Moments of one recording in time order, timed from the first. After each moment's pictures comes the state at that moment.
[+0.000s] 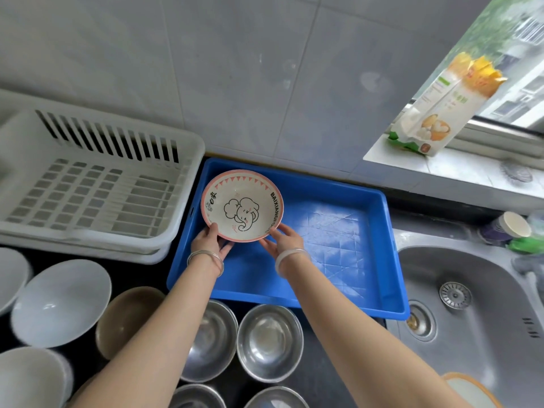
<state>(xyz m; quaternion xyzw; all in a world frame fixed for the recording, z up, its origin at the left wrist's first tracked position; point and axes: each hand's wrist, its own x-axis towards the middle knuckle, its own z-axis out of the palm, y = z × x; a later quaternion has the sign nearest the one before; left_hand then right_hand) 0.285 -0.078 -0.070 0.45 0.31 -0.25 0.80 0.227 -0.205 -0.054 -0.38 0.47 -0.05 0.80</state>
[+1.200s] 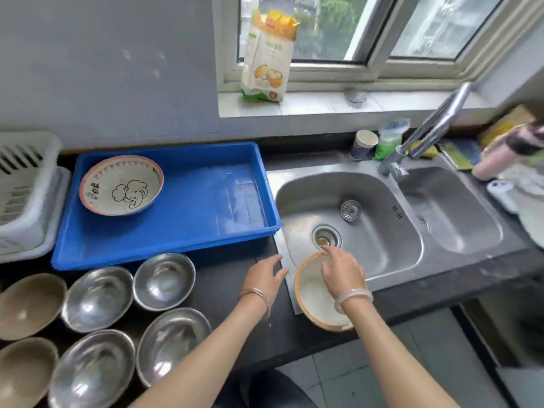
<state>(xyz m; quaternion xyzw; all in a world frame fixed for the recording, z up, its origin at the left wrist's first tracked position) -0.032 -0.210 -0.021 0.83 -0.31 -0.34 0.32 -0.149 -0.334 -0.005 -0.84 0.50 0.03 0.20</state>
